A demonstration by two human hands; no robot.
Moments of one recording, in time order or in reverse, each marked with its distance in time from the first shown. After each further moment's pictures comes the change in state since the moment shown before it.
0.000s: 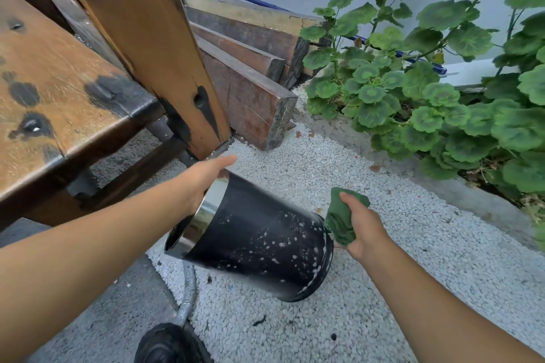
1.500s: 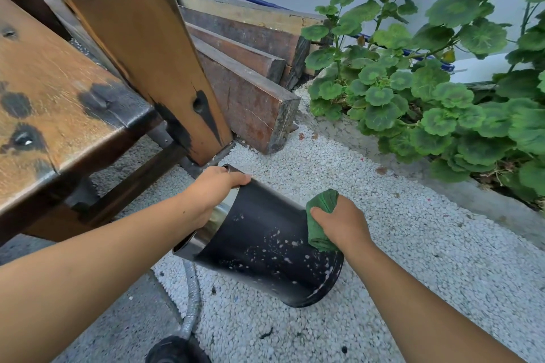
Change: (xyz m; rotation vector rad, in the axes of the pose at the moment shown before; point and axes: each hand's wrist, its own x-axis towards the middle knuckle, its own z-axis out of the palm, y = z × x) left_hand 0.011 0.001 0.013 -0.006 -0.083 0.166; right_hand 0.023 0.006 0.038 -1.037 0.122 -0.420
